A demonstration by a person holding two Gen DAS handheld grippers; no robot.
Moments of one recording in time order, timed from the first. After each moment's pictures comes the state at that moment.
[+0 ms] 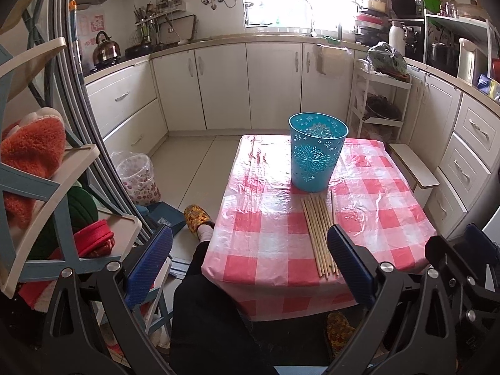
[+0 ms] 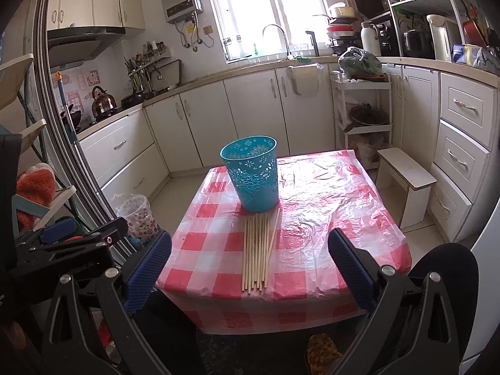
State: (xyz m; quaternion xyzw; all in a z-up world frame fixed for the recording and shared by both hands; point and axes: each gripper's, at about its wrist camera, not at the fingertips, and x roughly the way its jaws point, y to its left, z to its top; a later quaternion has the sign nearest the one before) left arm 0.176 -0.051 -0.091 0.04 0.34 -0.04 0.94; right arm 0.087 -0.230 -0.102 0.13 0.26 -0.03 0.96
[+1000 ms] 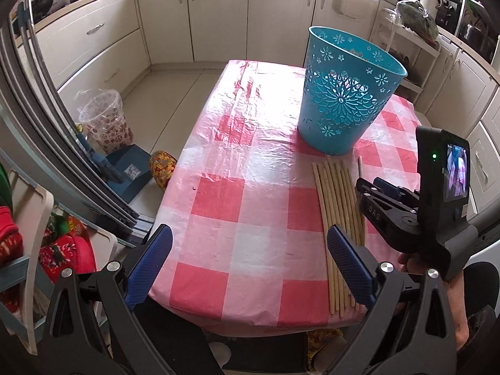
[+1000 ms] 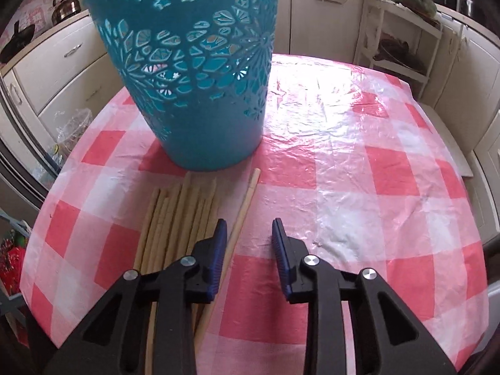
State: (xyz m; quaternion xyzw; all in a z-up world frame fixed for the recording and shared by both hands) left arm 0.324 -0.081 -0.222 0.01 0.48 -0.04 0.87; right arm 0.322 -0.261 -0.267 0.02 0.46 0.00 0.89
